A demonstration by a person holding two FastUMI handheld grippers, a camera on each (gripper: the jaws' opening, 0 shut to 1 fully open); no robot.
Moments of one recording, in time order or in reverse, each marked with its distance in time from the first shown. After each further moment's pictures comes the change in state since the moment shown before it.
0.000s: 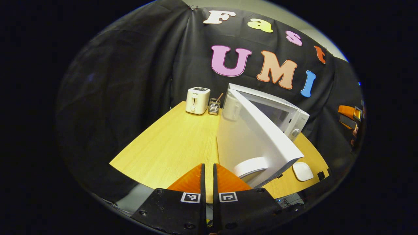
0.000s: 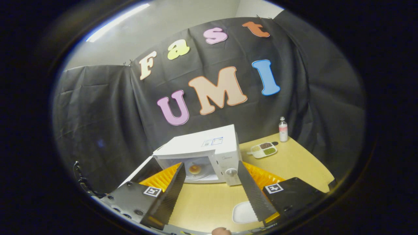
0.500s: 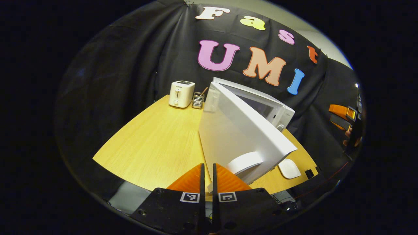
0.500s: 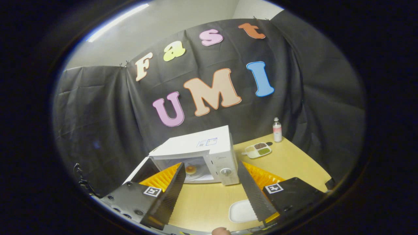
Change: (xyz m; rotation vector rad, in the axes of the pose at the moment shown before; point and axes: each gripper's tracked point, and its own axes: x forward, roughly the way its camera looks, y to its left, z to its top) left arm 0.003 -0.045 -0.014 0.007 0.047 -0.142; right arm -0.015 -0.013 0.003 -0.001 -0.016 -0.049
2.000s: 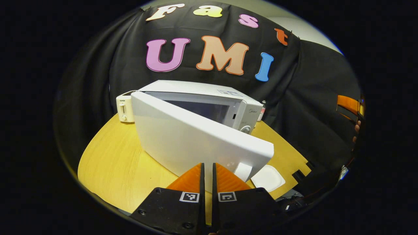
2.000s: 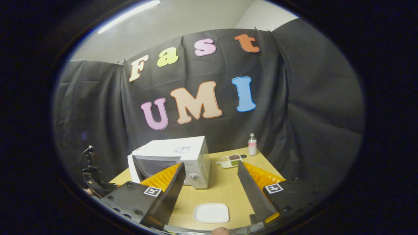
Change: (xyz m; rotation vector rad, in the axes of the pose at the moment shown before) left arm 0.100 -0.167 0.036 0.174 0.019 -0.182; right arm -0.053 -0.095 0.066 -0.112 -0.064 -0.099
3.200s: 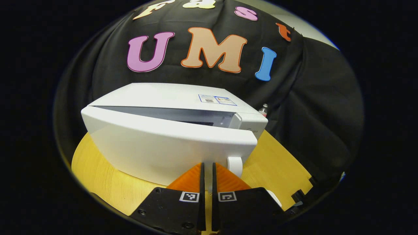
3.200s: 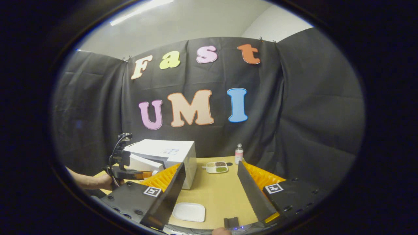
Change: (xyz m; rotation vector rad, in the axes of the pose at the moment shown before) left arm 0.128 -0.042 0.053 0.003 0.007 -0.007; right arm -0.037 -0.043 0.035 -0.119 -0.049 -0.034
